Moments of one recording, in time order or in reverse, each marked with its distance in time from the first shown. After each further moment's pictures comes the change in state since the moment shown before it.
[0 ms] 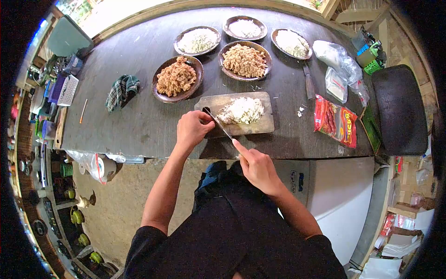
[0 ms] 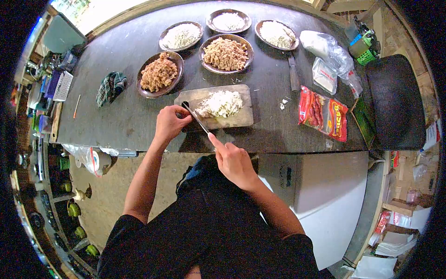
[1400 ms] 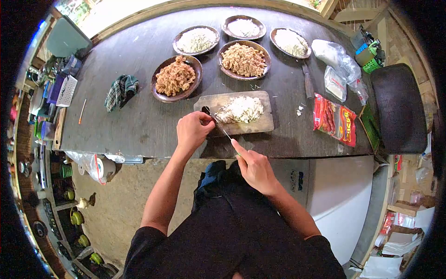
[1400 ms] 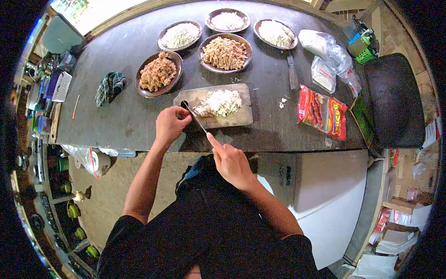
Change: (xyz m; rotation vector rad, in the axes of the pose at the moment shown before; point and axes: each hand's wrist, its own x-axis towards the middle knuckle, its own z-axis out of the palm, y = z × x) left_hand -0.010 0.008 0.001 0.033 0.066 0.034; right_hand -0.003 -0.002 0.010 0.057 0.042 -0.002
